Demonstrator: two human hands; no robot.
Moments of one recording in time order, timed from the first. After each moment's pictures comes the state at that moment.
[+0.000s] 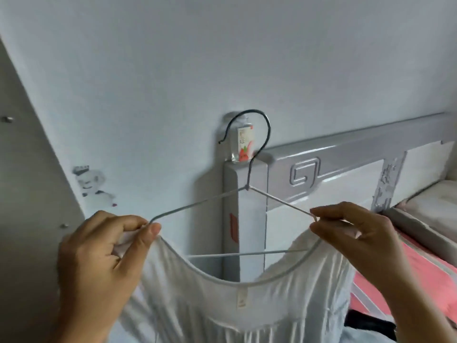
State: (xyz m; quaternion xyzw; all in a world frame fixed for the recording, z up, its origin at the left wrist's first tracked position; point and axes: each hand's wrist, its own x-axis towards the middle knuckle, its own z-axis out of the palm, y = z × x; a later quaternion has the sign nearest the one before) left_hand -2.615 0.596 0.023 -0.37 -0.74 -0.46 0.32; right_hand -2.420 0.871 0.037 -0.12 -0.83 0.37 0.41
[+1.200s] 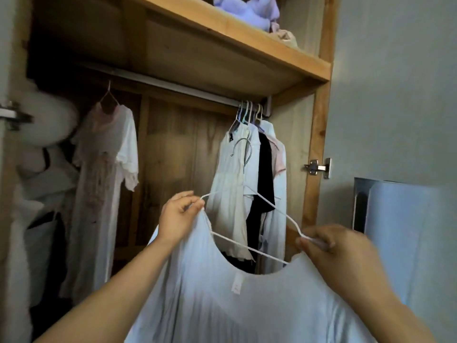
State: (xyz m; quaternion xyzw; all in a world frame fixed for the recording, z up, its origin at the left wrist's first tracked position) left_hand -2.485 0.250 0.186 0.19 -0.72 -0.27 0.61; right_hand -2.620 0.535 0.207 0.48 -0.74 0.32 0.34
